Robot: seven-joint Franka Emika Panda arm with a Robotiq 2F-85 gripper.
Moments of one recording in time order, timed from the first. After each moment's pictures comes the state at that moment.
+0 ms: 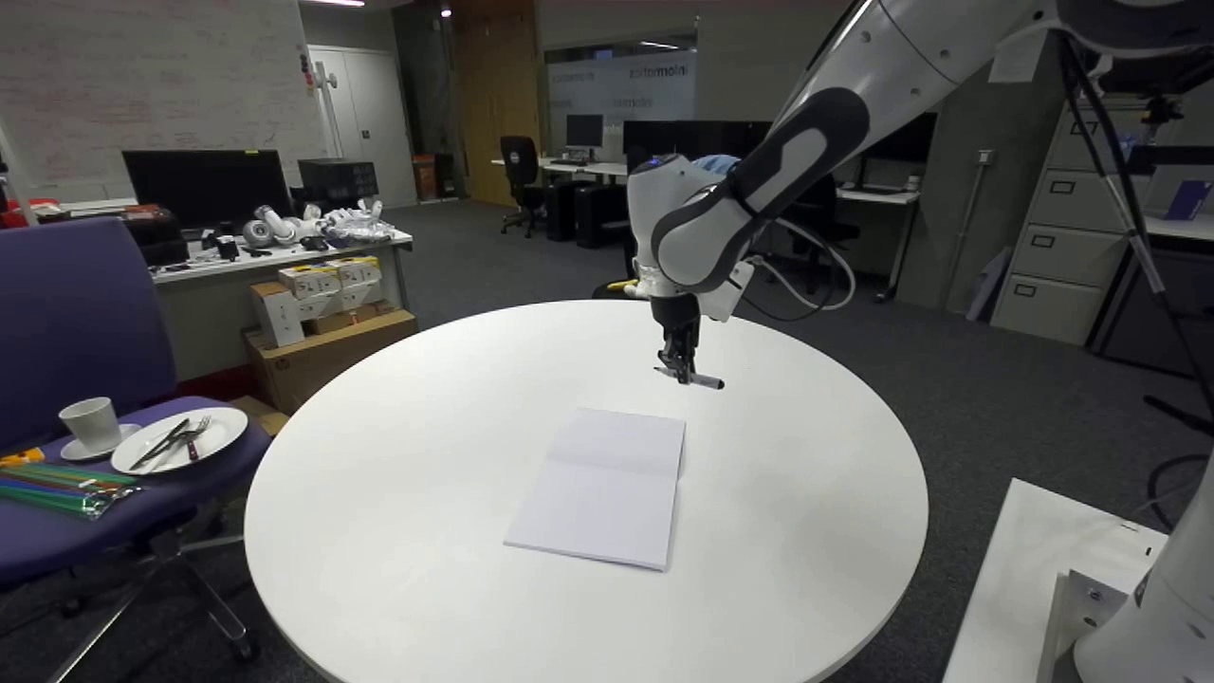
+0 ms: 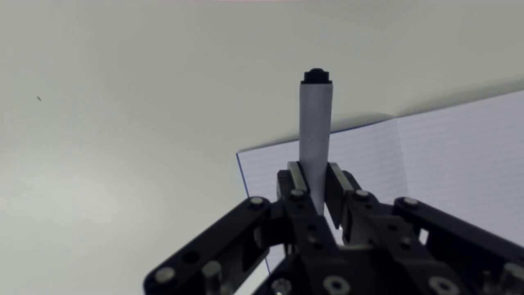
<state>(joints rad) 0.06 0.37 -0.04 -1.97 -0.28 2.29 -0.09</state>
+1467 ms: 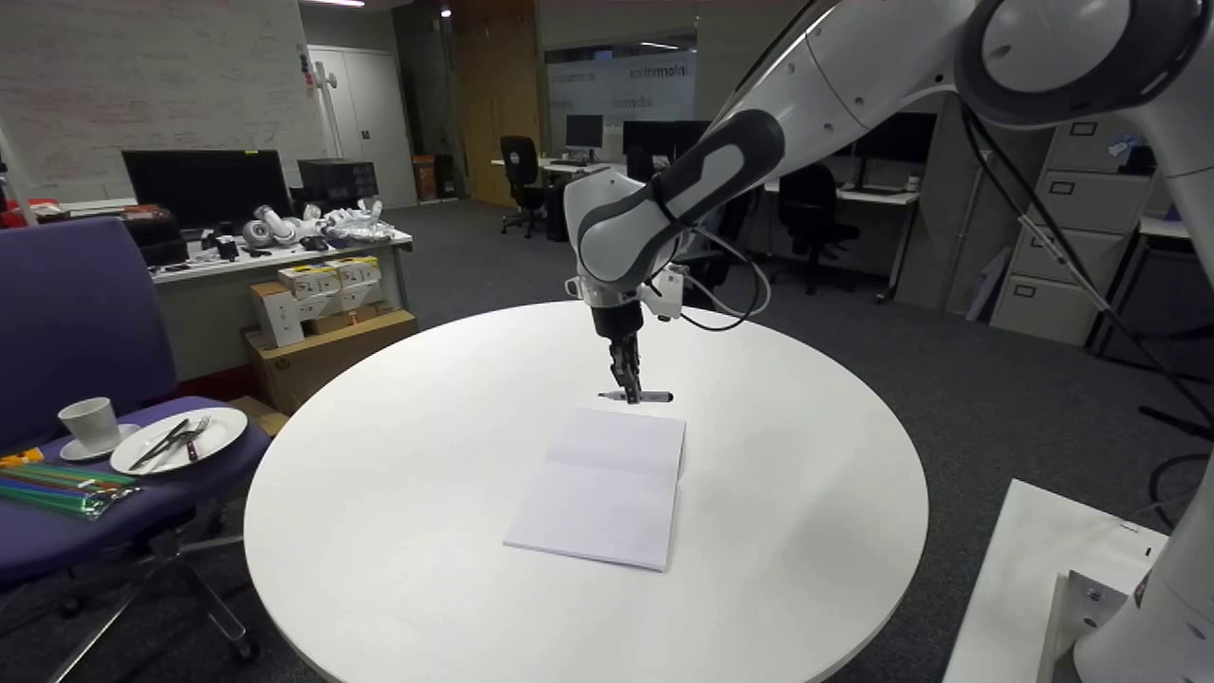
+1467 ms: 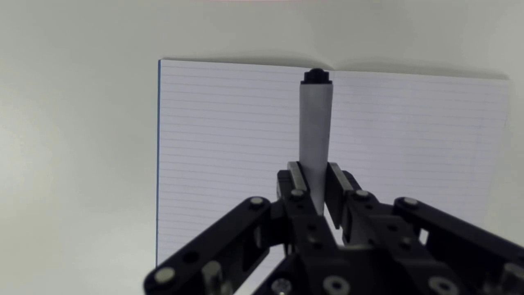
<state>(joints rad) 0.04 0.59 0.07 -1.65 -0.17 2.10 -0.43</state>
